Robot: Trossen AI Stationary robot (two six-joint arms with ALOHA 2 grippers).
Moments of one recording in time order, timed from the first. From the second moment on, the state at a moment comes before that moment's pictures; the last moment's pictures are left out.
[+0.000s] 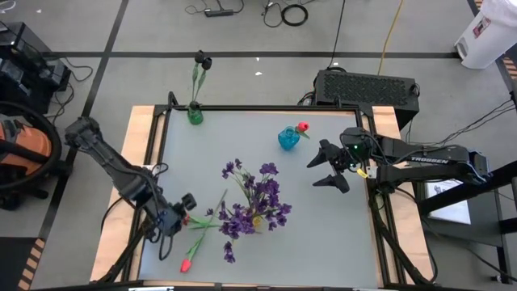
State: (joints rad) left arm -0.72 1.09 0.83 -0.85 0.03 0.25; right arm -0.22 0.83 0.59 -0.26 -0.49 0.07
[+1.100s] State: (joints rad) left arm -0.79 1.45 0.83 -0.58 0.06 0.42; right arm -0.22 0.83 0.59 -0.26 -0.49 0.07
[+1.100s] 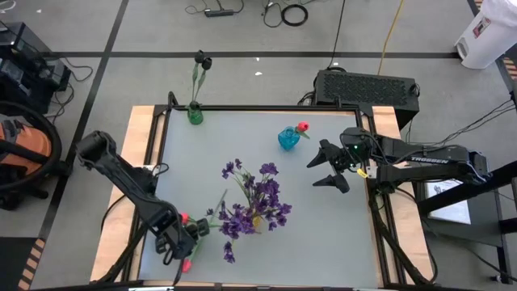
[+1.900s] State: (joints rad) left arm -0.77 1.46 0.83 -0.58 -0.12 1.00; right arm -0.22 0.83 0.59 -0.26 -0.49 0.07
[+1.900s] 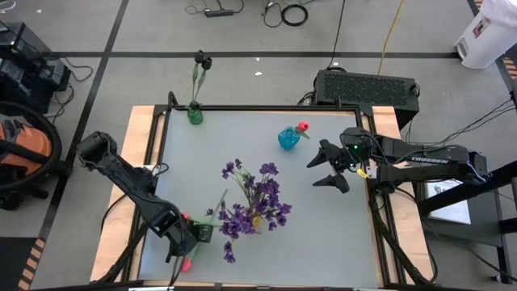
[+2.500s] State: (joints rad) left arm -0.72 1.46 0.79 -0.56 -0.08 1.12; right arm -0.22 0.83 0.59 -0.26 -0.49 0.07
